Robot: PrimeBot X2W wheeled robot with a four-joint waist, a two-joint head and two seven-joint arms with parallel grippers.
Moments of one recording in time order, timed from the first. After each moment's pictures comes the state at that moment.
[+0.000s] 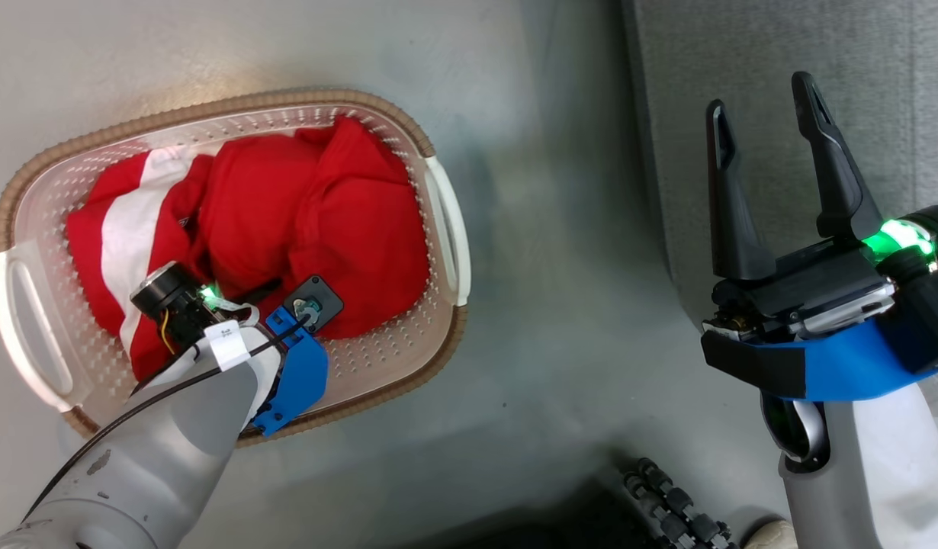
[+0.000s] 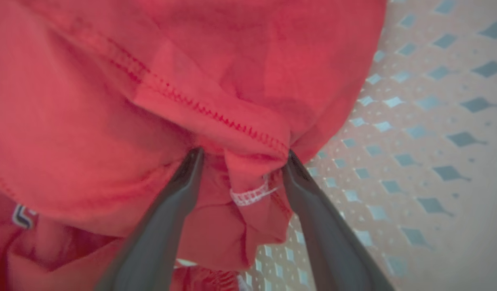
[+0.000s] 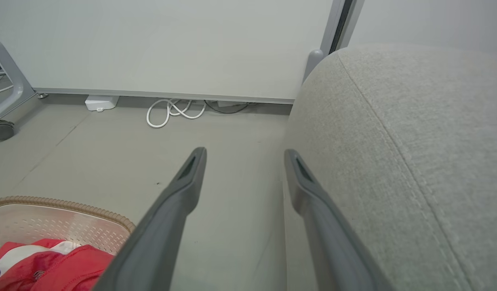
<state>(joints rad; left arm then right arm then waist) -0.92 0.24 -1.28 1.20 -0.43 -0.13 -0.02 -0.40 -0.05 0.09 -0.10 0.07 0.13 -0.26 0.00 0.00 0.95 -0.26</state>
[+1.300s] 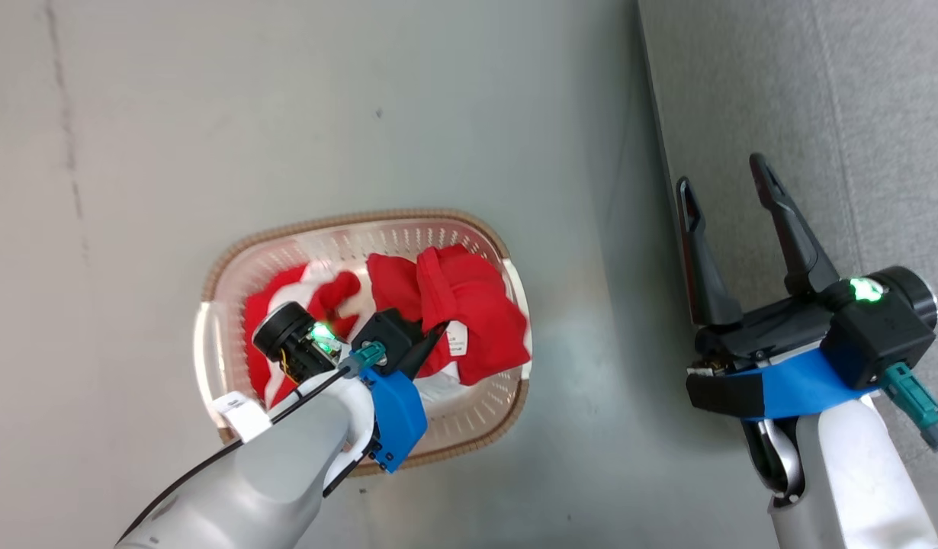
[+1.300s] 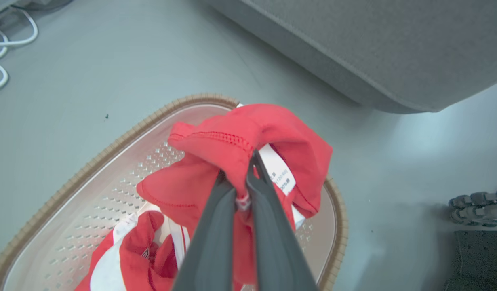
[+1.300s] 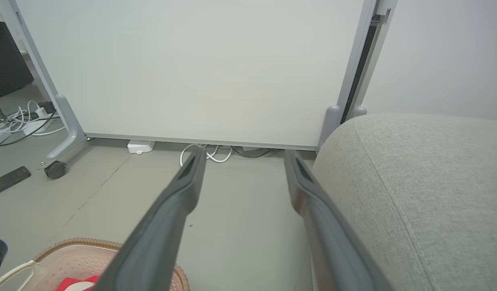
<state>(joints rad) -0.79 0.20 -1.23 0.92 -0.64 -0.13 -0.26 -0.33 -0.05 0.09 0.03 0.03 0.13 -0.26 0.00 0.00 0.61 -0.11</state>
